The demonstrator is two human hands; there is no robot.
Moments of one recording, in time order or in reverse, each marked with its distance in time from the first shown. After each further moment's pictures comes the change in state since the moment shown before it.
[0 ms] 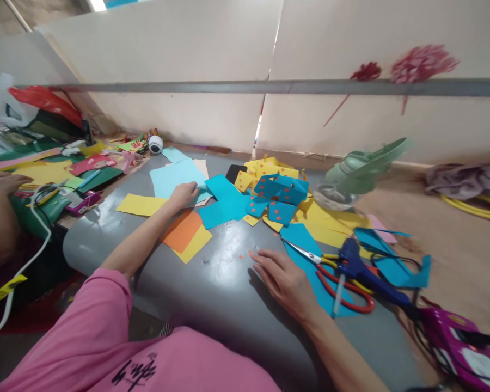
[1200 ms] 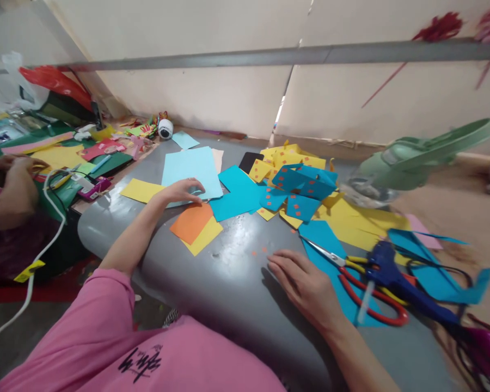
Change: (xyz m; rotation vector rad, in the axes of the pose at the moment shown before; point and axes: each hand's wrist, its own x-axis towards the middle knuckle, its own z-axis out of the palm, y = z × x) left_hand -0.022 -0.054 -0.020 -0.267 -0.260 0.357; right_hand 0.001 0.000 -0.004 0.065 -0.069 0.078
